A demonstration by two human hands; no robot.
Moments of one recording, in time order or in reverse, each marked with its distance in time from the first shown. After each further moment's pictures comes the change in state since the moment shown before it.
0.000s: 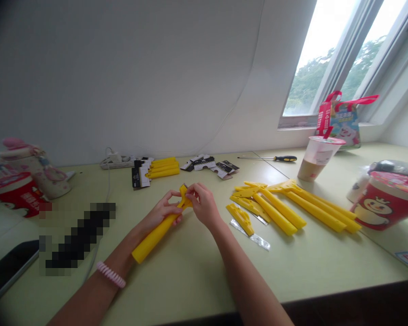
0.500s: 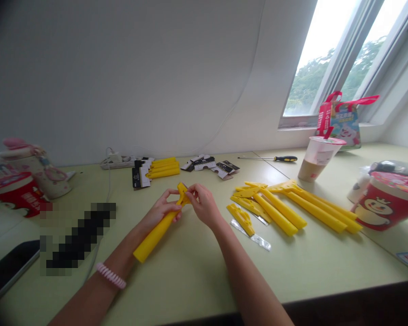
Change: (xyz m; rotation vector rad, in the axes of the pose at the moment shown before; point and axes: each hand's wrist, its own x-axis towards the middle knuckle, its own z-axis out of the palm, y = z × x) left_hand 0.002 0.001 0.002 -0.024 0.100 0.041; right_hand 0.001 0.001 -0.001 -0.083 -0.058 0.037
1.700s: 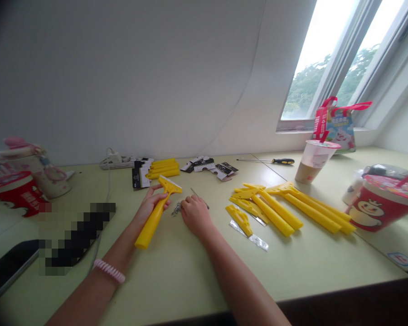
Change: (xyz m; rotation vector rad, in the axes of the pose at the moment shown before) left_hand 0.009 0.006 -0.023 -0.195 0.404 0.087; right_hand -0.012 -0.004 0.027 -0.672 -0.292 -0.068
